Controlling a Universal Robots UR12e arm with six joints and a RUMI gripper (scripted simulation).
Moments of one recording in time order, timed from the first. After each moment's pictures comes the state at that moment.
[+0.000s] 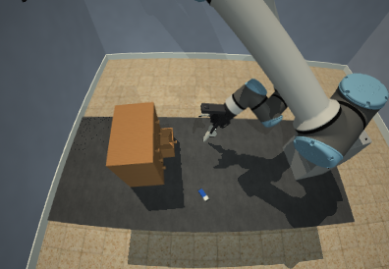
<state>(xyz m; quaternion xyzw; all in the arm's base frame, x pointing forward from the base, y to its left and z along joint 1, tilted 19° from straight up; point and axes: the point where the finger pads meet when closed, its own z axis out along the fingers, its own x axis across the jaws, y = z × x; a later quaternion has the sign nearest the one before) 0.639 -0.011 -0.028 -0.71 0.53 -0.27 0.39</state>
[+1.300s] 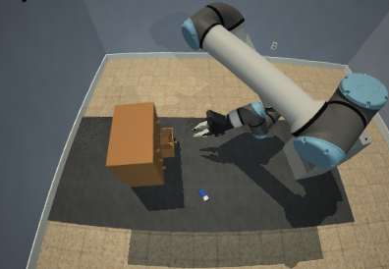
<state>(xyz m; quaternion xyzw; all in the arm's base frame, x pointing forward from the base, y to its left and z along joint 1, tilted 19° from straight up) 0.677 -0.001 -0.052 -0.61 0.47 -0.38 0.51</state>
